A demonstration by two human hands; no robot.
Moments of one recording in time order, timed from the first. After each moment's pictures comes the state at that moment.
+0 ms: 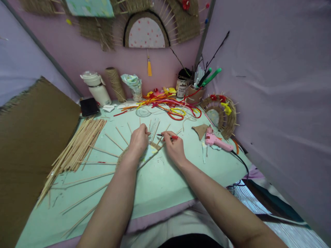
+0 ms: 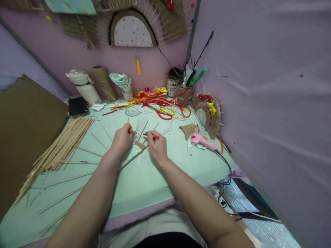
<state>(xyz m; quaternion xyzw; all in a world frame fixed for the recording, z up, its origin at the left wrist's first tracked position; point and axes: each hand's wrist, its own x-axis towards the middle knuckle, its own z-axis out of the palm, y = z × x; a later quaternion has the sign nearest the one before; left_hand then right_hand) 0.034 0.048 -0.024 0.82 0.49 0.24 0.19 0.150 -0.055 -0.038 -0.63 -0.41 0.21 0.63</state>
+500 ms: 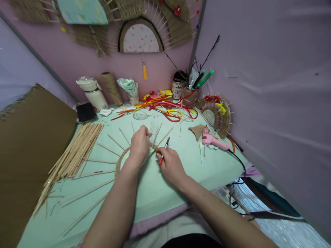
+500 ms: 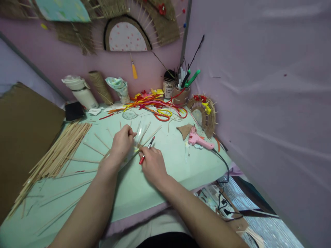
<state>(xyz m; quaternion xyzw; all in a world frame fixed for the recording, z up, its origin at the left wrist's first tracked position) 0.044 0.027 -0.004 0.81 0.49 0.26 0.21 0.125 -0.103 -0.038 -0.71 -0.60 0.10 0.36</state>
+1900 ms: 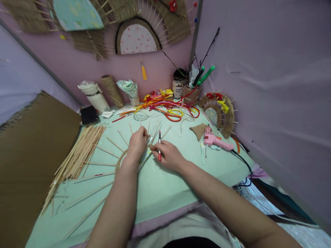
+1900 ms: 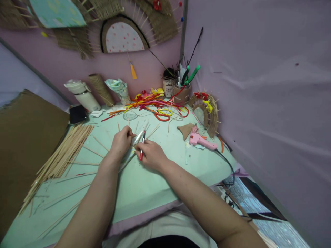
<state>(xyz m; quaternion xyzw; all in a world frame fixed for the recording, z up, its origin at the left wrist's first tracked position) 0.042 0.044 -0.015 0.82 0.47 0.24 0.24 0.160 -0.072 -0.034 -0.59 -0.70 0.13 0.38</state>
